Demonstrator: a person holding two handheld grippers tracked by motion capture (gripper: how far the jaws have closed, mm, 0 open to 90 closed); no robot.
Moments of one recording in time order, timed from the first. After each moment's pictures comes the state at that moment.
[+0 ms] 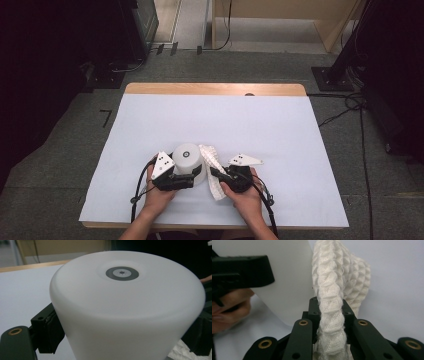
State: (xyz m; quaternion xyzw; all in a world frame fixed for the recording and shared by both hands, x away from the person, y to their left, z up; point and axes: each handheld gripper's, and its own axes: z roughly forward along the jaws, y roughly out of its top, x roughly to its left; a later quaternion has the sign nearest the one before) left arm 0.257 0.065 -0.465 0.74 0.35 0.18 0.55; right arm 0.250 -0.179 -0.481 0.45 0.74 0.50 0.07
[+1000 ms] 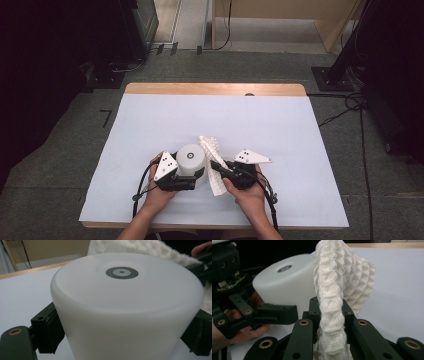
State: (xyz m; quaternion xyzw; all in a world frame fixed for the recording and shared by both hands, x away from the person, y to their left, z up) left arm 0.260 0.058 -0.472 0.76 0.31 0.19 0.54; right arm 0.247 -0.188 -0.451 0.42 0.72 0.55 0.10
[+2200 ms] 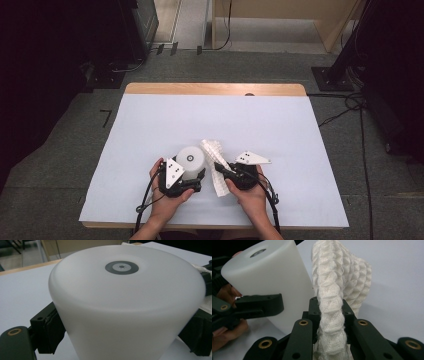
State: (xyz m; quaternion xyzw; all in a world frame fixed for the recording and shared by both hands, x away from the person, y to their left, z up) left arm 0.241 0.045 -0.472 0.75 0.38 0.26 0.49; right arm 0.252 -0.193 -0.472 0.44 0.73 0.52 0.10
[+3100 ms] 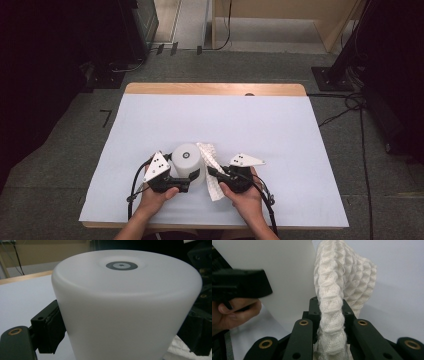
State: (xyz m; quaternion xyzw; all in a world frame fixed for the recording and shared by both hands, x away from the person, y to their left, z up) left arm 0.253 0.077 -0.456 0.74 0.30 0.17 0.57; right arm 0.245 -0.178 -0.468 0.42 0.74 0.53 0.07
